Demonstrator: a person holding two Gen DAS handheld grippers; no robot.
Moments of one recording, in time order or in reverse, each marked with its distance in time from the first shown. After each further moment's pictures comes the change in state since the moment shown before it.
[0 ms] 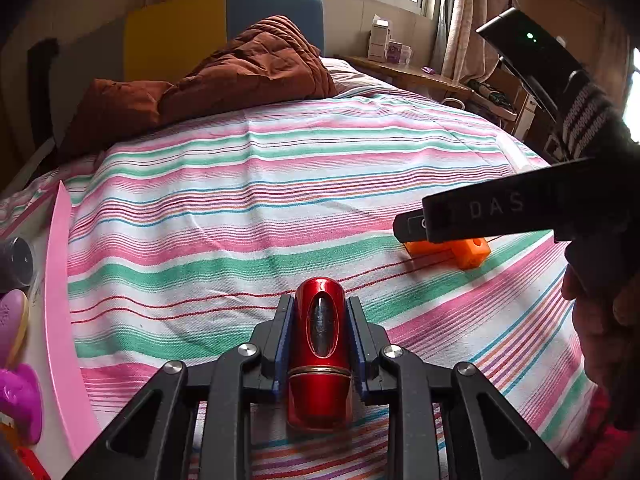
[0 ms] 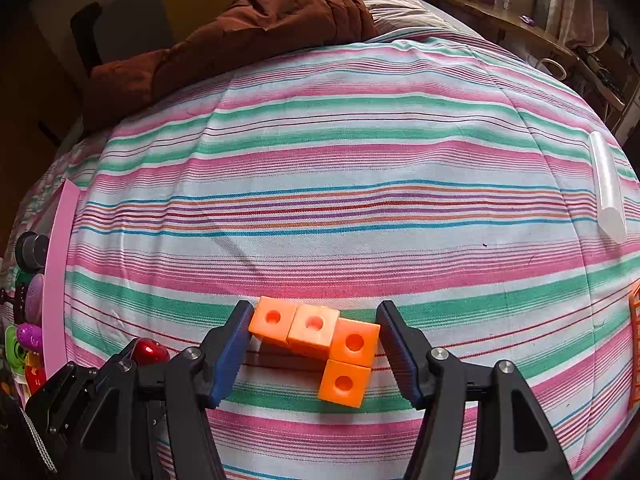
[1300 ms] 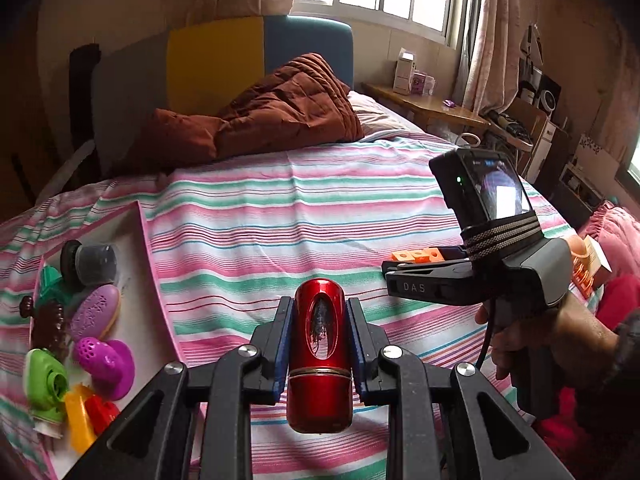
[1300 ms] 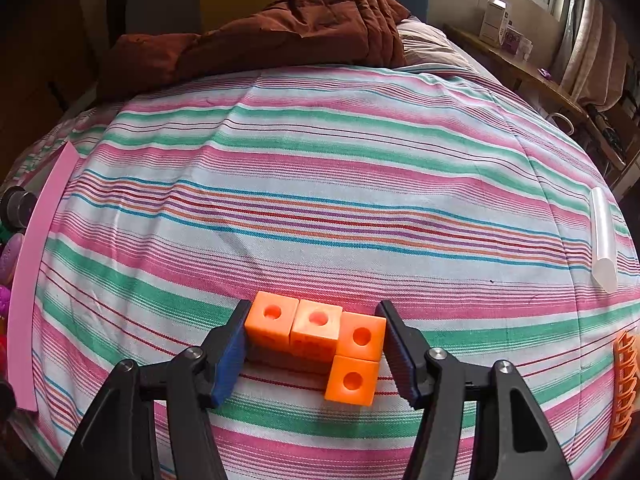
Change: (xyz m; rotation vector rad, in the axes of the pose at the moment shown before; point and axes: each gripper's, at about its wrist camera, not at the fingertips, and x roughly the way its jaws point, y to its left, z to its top) left arm -0.102 0.016 0.010 -0.086 -0.075 0.073; right arm 0.008 0.020 -0.002 -0.166 -0.068 -0.079
